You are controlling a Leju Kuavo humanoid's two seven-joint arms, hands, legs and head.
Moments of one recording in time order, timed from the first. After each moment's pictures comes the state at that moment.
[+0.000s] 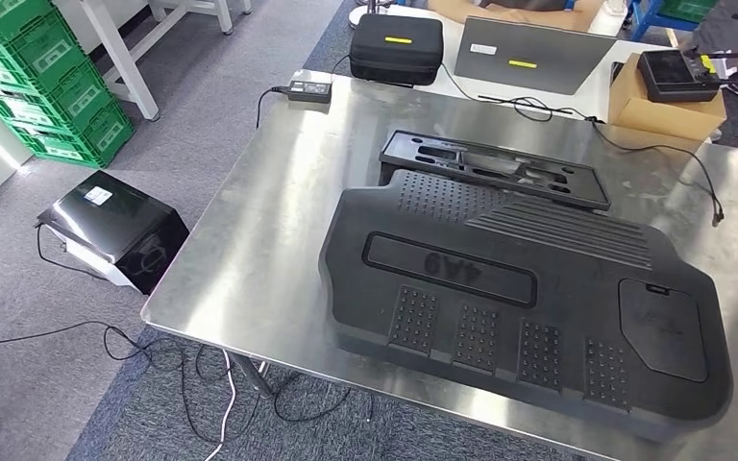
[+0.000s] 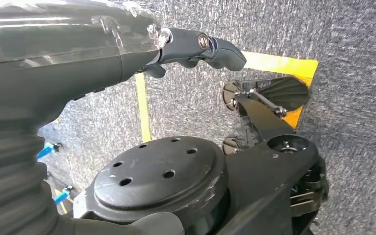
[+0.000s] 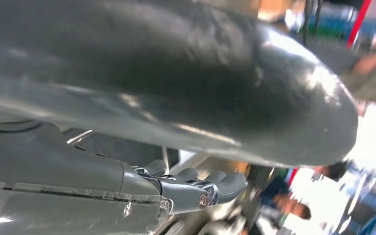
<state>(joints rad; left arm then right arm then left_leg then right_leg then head) -0.08 0.11 -1.00 -0.25 1.12 0.11 -0.05 0.31 -0.60 -0.54 -1.75 0.12 -0.70 0.33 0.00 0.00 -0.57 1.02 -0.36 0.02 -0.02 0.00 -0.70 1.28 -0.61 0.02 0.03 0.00</state>
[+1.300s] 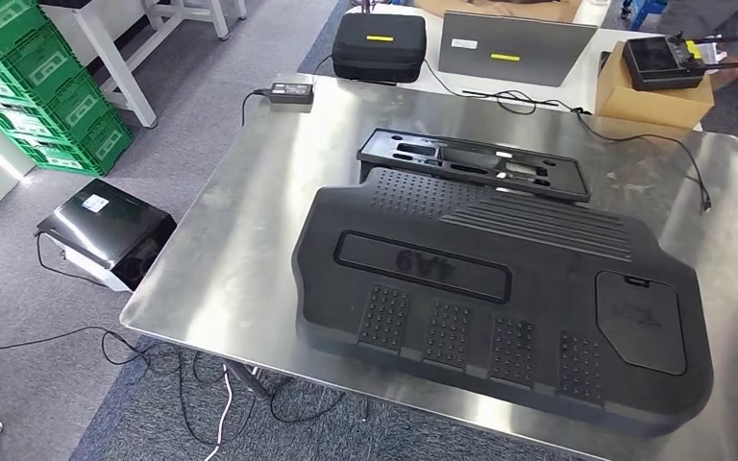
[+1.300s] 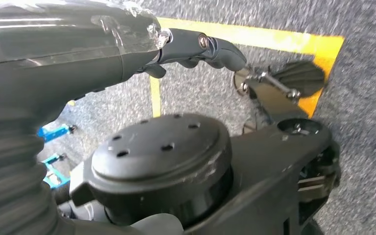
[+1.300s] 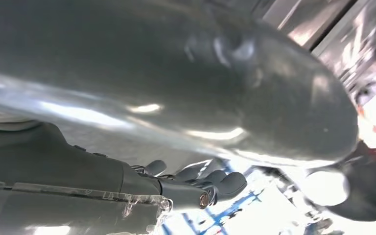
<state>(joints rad) -0.09 0.09 -1.00 -0.25 1.18 0.13 0.03 -0.18 -0.18 -1.30 -1.15 0.95 -0.70 0.09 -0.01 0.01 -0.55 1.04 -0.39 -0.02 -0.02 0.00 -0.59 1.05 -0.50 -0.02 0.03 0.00</state>
